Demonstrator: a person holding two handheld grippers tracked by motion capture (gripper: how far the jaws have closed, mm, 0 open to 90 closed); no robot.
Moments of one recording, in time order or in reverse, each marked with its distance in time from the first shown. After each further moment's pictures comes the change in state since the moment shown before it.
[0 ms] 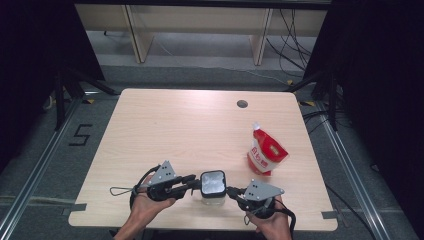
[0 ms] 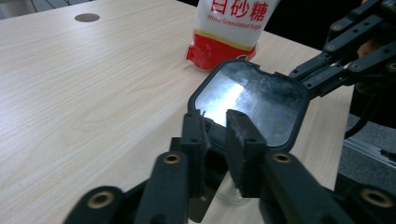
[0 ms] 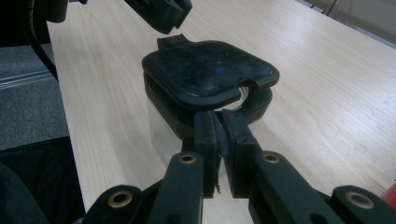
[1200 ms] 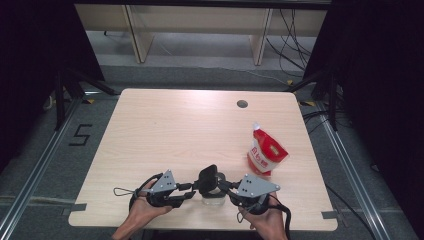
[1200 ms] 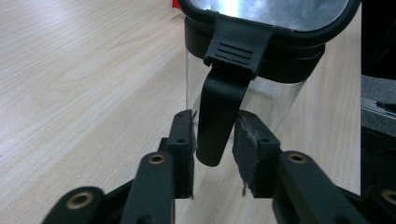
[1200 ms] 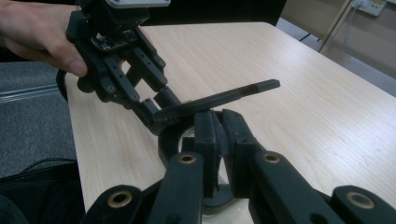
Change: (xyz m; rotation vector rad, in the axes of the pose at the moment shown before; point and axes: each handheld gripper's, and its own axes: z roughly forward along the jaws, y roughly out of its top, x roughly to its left) left arm 0.015 -0.044 0.018 0.097 -0.066 0.102; right arm 0.008 0.038 -0.001 -0.072 -0.007 -0.038
